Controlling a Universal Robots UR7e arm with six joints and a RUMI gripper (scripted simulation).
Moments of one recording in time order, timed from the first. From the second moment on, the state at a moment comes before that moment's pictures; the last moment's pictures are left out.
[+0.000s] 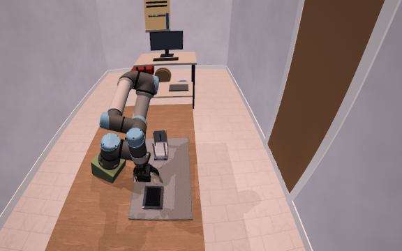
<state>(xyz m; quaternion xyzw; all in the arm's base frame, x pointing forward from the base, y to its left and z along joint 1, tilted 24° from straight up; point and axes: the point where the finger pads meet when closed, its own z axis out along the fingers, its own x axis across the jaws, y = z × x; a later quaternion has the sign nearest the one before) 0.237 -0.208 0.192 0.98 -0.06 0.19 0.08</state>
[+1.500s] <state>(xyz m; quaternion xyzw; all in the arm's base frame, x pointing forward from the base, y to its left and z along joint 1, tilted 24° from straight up) 0.255 -0.215 0.146 0.98 -0.05 0.19 0.08</state>
